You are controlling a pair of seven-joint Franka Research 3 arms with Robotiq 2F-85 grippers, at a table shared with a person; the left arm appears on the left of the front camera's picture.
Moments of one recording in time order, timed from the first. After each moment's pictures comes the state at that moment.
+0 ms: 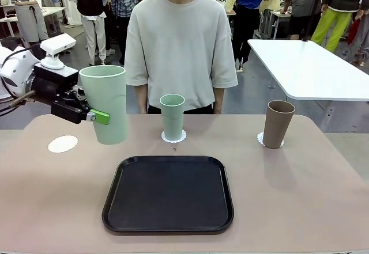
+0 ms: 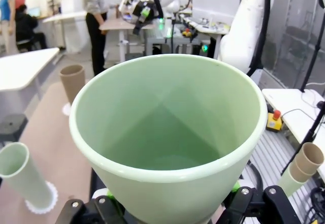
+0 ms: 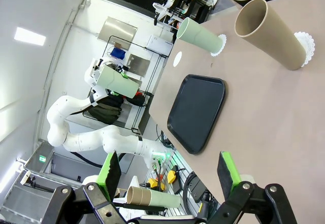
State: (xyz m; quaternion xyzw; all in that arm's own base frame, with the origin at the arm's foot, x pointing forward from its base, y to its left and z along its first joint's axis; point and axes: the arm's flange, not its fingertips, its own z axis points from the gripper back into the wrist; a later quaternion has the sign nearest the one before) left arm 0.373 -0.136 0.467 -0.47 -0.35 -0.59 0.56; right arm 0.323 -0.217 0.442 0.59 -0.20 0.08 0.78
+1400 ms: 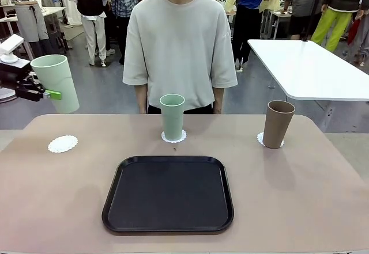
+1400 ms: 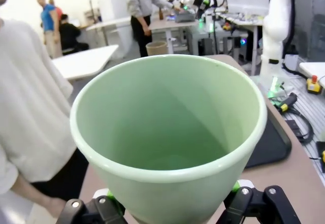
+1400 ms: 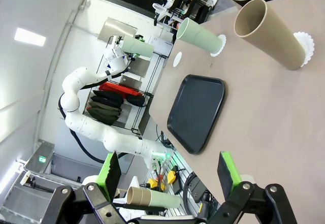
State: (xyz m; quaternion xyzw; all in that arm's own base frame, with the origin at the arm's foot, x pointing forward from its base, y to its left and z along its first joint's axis) left arm 0.542 0.077 0.422 -0.40 -0.44 -0.58 0.55; right arm 0.323 -0.218 0.441 0.59 -0.20 0.08 0.78
